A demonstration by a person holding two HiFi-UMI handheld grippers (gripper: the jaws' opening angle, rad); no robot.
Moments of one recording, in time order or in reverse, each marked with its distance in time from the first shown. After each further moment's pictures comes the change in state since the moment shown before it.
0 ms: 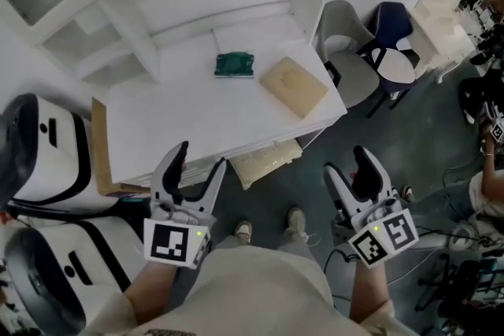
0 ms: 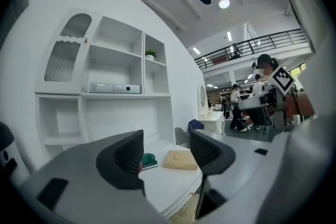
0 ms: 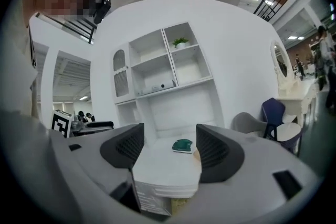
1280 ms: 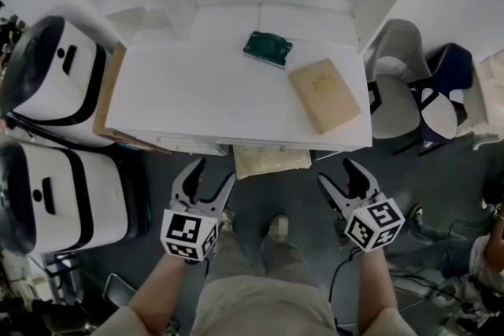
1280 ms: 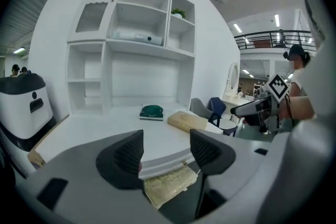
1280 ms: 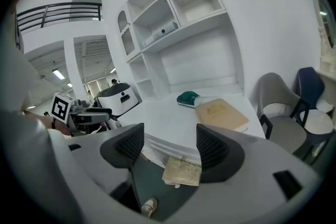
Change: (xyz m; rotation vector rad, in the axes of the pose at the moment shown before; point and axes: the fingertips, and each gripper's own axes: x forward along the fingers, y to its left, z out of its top) left arm 0.050 -0.054 -0.184 -0.230 0.297 0.297; right arm 0.090 -0.136 -0.163 -0.048 0.456 0.341
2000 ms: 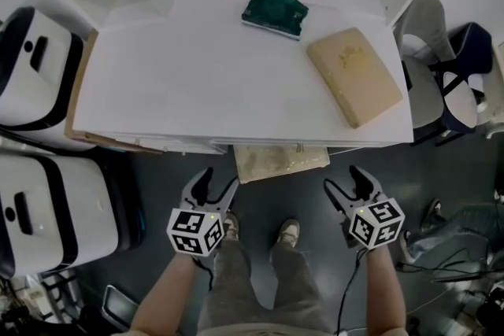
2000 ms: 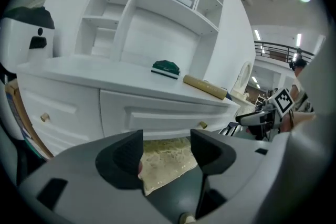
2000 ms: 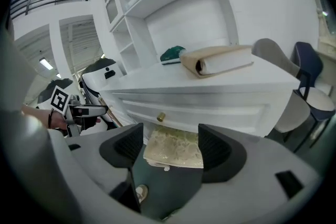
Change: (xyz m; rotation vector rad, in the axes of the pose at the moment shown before) left arm 0.118 0.056 -0.226 -0.229 0.135 -0.030; right arm 0.125 -0.081 -0.195 0.022 0.171 -0.075
